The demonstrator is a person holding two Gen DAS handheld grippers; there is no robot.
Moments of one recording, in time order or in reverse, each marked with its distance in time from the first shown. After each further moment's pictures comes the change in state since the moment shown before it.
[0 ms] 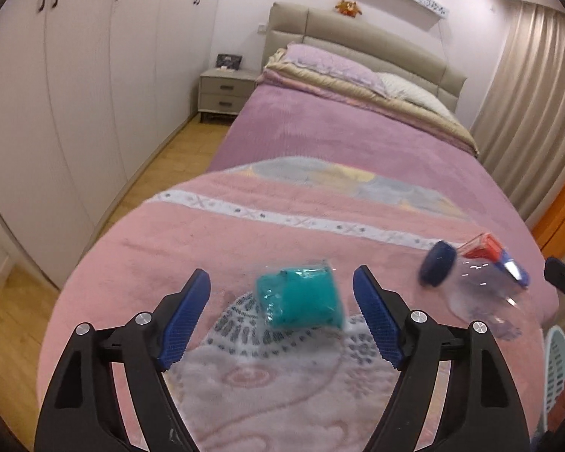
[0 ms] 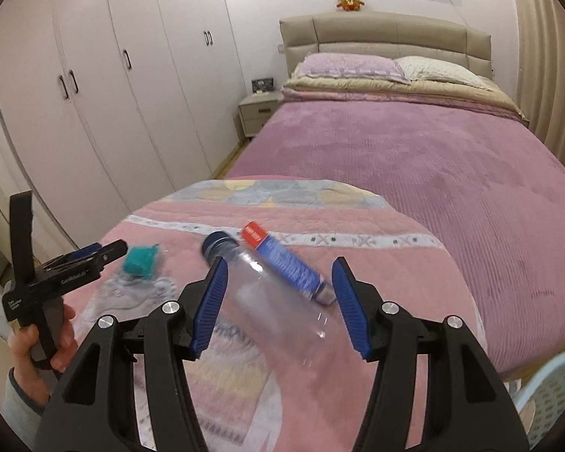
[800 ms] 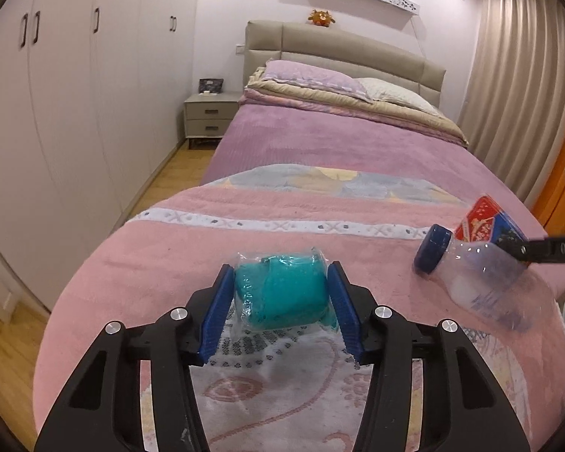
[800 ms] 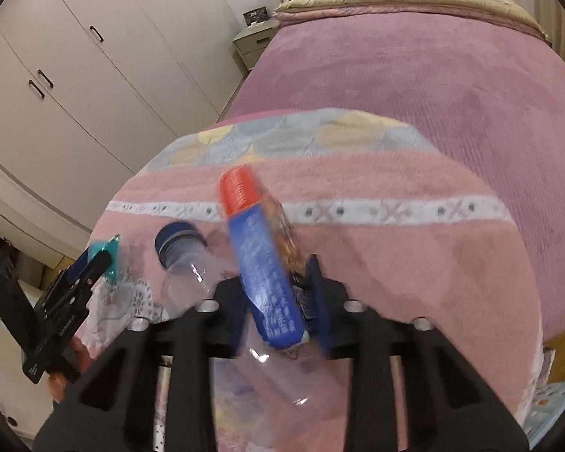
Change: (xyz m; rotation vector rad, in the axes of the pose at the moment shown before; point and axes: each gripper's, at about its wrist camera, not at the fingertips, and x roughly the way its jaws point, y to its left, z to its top) left arm -0.013 -0.013 -0.027 0.106 -0.092 -0.017; right arm 0.066 -0.030 0.010 0.145 0.262 0.124
